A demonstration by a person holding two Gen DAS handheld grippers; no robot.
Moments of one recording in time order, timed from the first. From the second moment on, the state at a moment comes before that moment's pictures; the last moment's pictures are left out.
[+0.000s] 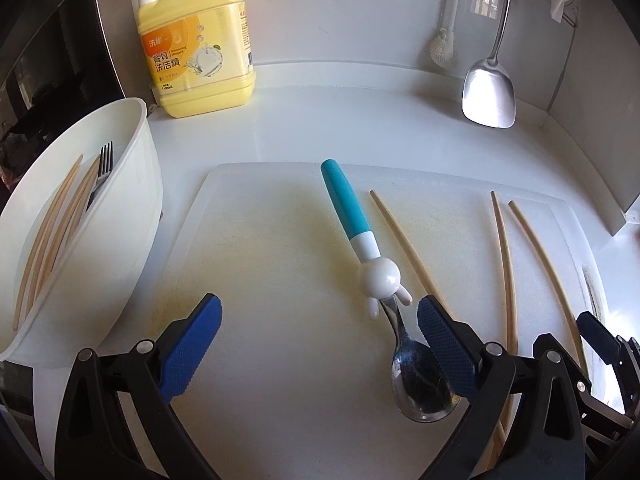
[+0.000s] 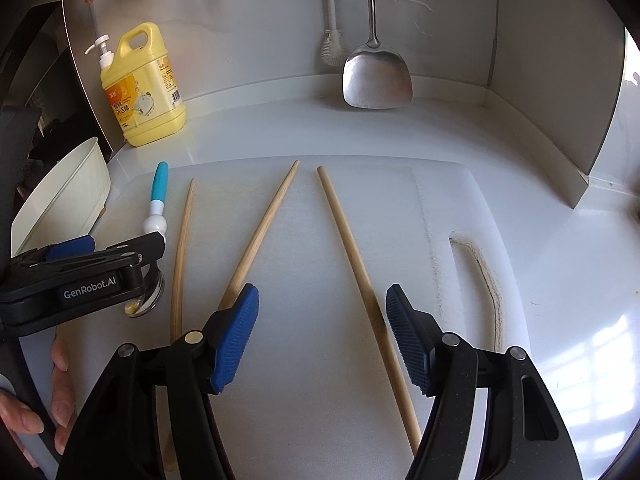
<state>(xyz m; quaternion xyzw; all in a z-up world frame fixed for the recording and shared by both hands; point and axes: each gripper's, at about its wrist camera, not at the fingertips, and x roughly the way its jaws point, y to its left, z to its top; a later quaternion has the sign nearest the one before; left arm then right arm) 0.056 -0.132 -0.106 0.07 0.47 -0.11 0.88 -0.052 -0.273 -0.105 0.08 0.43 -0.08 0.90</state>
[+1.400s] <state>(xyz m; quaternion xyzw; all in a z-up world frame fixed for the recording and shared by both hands) 0.033 -0.130 -0.090 0.03 0.44 -0.19 0.88 -0.052 -0.276 -0.104 0.06 0.42 -0.05 0.90</state>
